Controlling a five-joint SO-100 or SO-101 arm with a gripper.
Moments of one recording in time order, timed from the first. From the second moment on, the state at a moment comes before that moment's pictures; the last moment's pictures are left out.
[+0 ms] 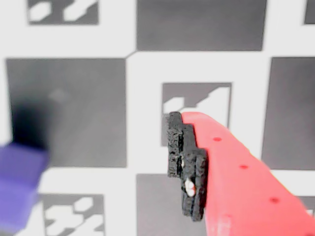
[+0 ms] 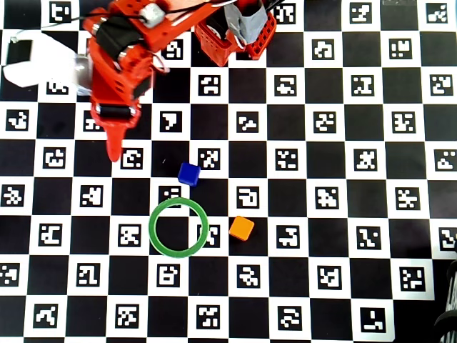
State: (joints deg) arm 52.7 94.8 76.0 100.1 -50.7
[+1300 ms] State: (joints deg) arm 75.6 78.8 96.4 72.7 -76.0
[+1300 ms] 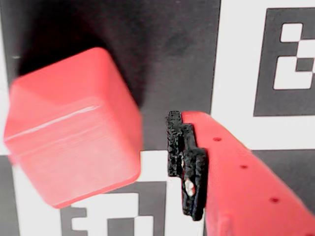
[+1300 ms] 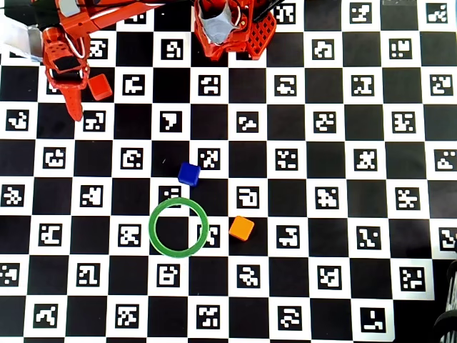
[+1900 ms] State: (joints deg) arm 75.6 78.8 104.7 64.4 -78.8
